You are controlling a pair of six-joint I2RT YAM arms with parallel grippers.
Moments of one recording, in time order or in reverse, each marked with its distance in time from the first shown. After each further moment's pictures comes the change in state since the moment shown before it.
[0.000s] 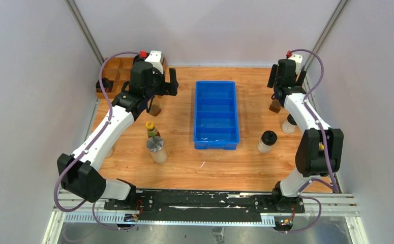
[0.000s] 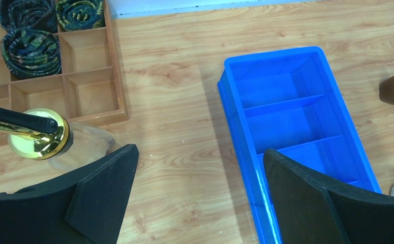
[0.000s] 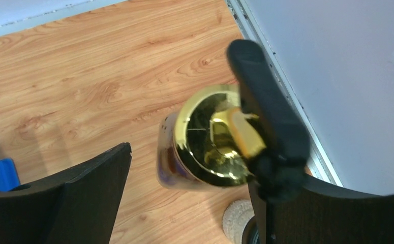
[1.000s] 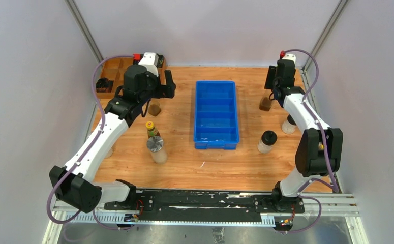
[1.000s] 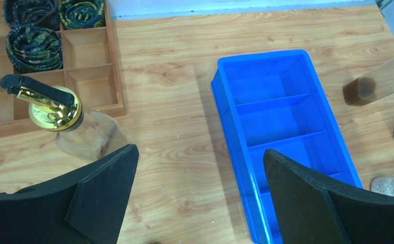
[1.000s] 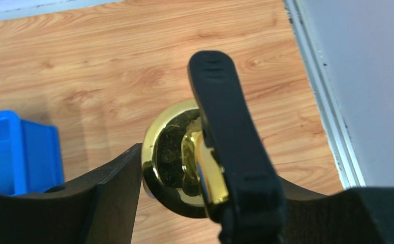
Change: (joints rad) left arm 0.000 -0.092 -0.029 -0.032 0.010 -0.031; right arm 0.009 0.016 -0.006 0.022 -0.172 -0.027
